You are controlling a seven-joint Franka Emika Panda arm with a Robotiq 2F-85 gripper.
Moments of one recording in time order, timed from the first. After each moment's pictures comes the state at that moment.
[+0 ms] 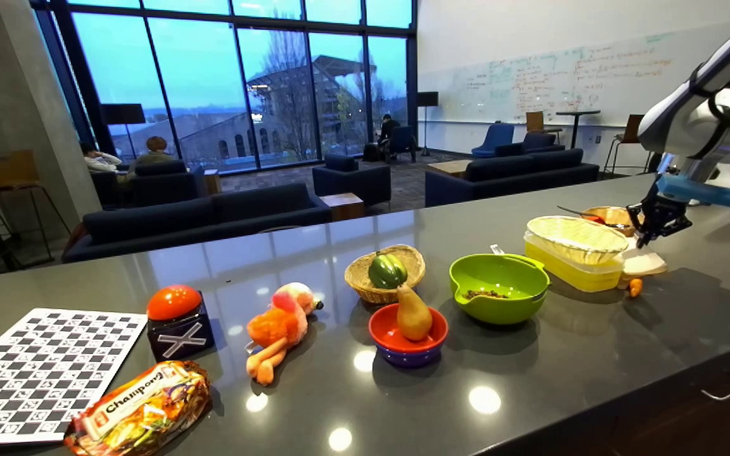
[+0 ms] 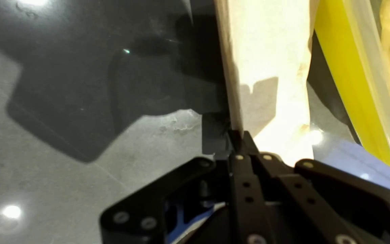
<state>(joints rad) -0.26 0.05 -0.28 -2.34 0.35 2.45 -0.09</state>
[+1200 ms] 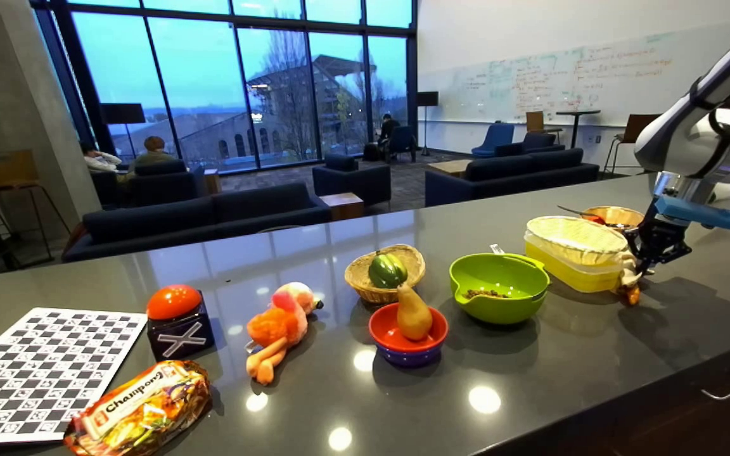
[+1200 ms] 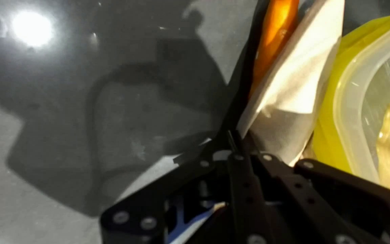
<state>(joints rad) -0.24 -0.01 -0.24 -2.51 0.38 2.44 -0.09</state>
